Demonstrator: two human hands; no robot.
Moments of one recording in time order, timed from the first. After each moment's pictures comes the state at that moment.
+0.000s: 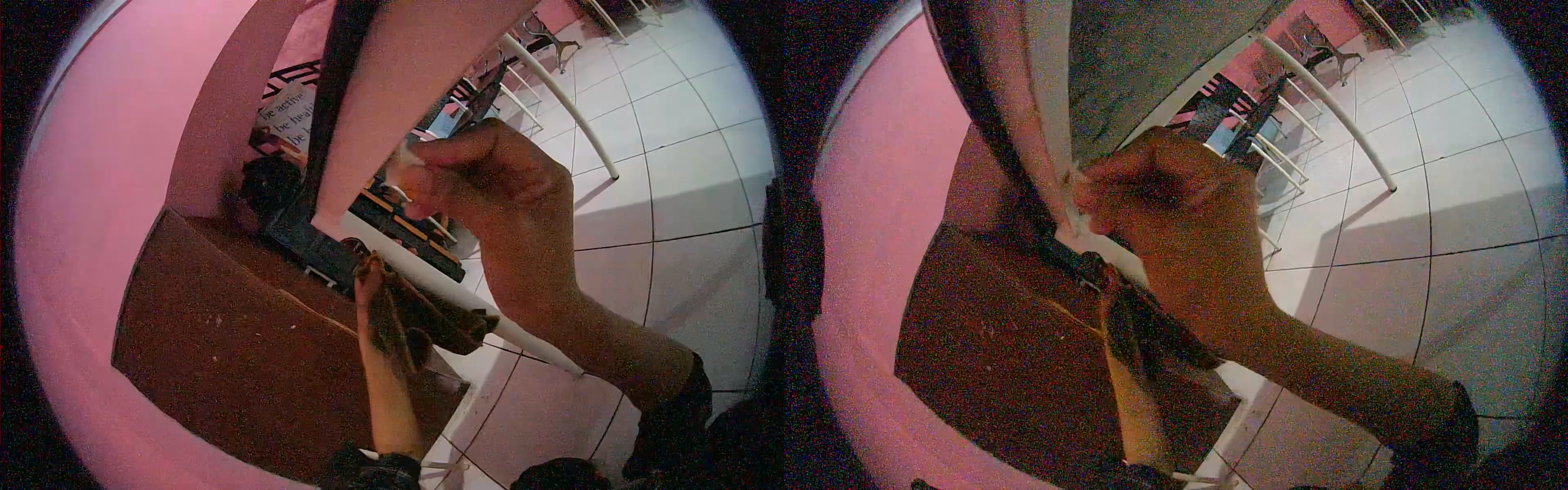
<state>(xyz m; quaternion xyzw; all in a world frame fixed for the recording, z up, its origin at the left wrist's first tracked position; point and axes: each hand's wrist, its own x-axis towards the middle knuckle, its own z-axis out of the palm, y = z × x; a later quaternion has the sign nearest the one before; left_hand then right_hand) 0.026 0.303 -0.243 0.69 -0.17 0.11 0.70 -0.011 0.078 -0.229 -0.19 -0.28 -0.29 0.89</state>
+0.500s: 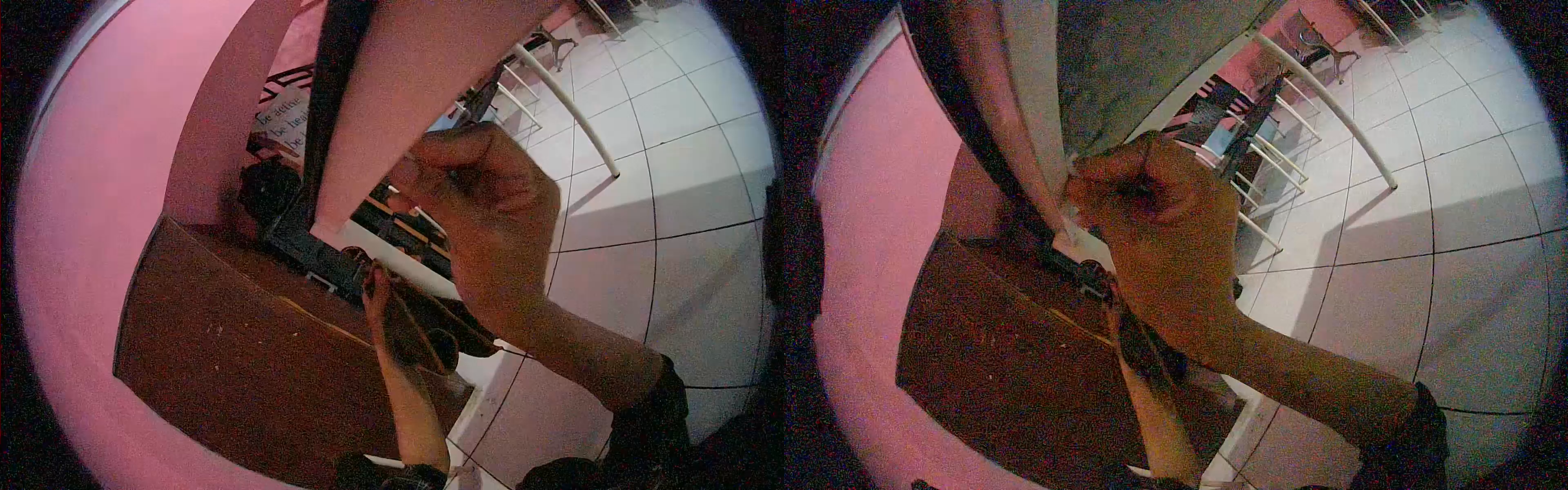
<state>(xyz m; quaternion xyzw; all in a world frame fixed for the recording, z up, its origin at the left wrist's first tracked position) 0.039 0.318 -0.276 0.68 -0.16 0.11 0.70 0.001 0.101 -0.210 -0.14 -0.24 -0.40 0.87</state>
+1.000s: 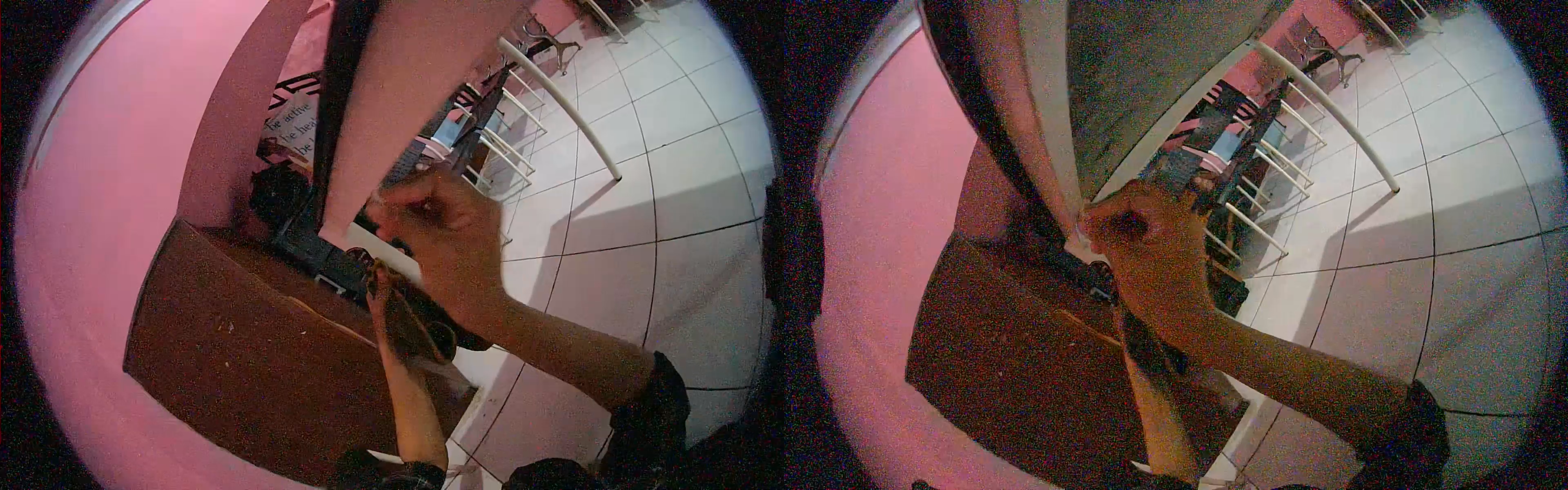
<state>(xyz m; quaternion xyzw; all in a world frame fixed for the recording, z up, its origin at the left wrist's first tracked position) 0.034 0.321 -0.271 0.68 -0.16 0.13 0.70 0.004 0.113 -0.220 -0.19 -0.25 -0.38 0.87</state>
